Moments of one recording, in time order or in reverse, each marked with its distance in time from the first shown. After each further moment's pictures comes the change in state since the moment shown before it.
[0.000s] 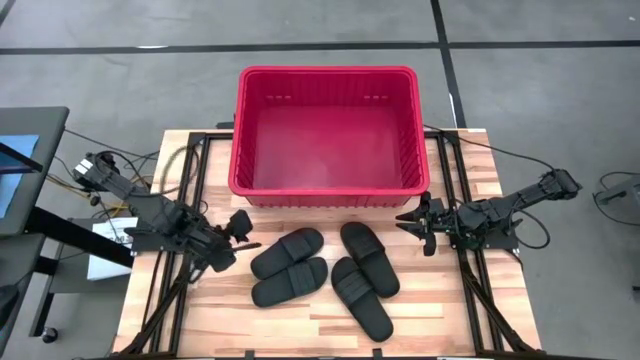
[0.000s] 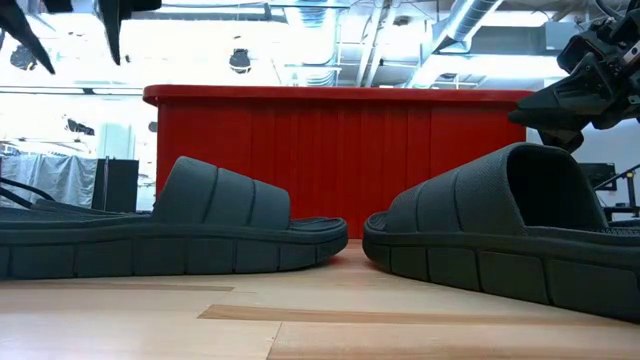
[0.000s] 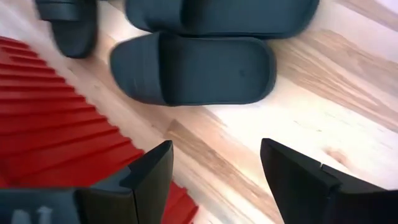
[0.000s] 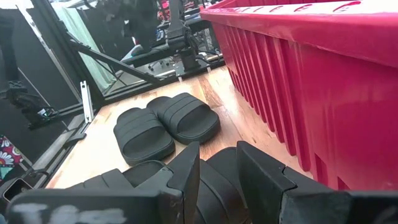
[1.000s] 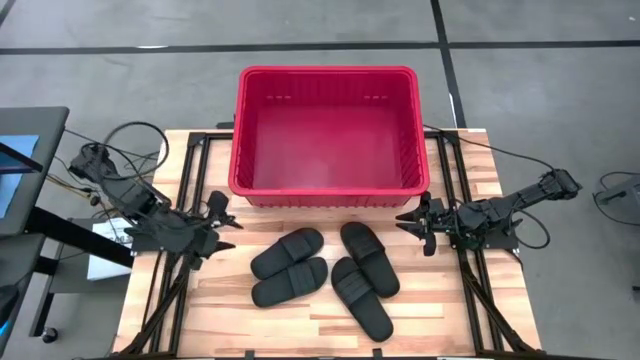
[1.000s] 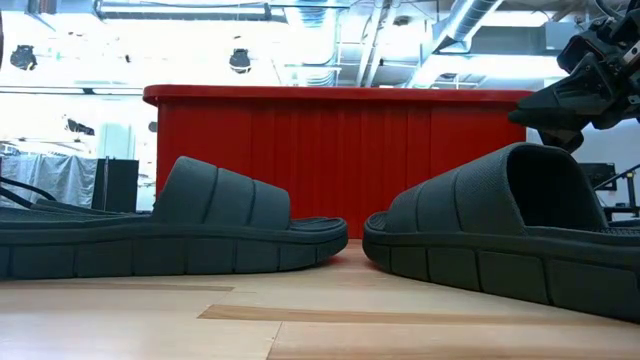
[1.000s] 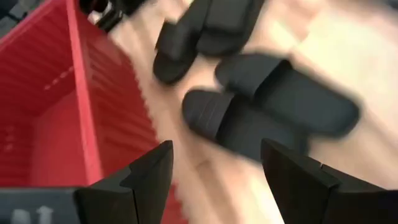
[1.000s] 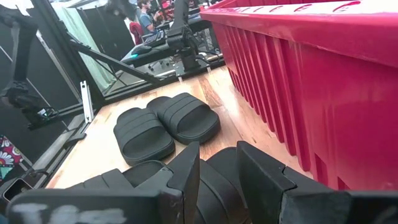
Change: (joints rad) left arm -0.095 -0.248 0.003 0.094 -0.204 -0.361; right arm 0.000 0.000 0.000 0.000 0.000 0.000
